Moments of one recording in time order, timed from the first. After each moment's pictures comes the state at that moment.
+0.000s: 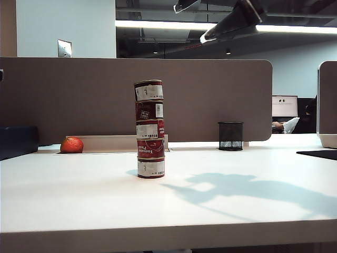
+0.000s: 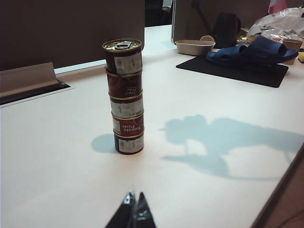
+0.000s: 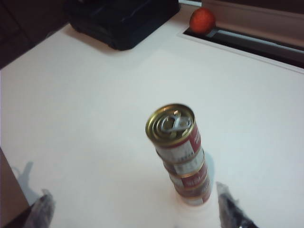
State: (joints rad) left arm -0.12 0.01 0.01 -0.02 0.60 0.05; right arm 0.46 1.35 1.18 -0.26 -0.49 0.05
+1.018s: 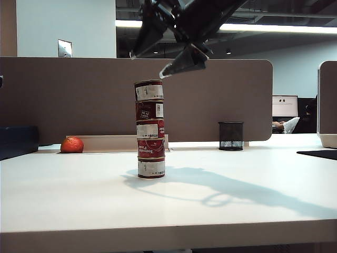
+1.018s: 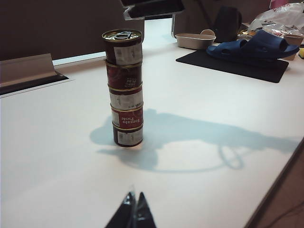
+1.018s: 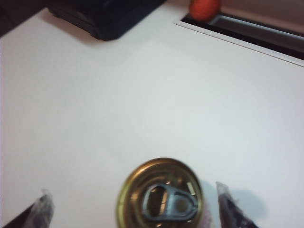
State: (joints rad) left arm -0.12 0.01 0.01 -0.05 0.60 0.05; right arm 0.57 1.73 1.45 -0.21 -0.37 0.07
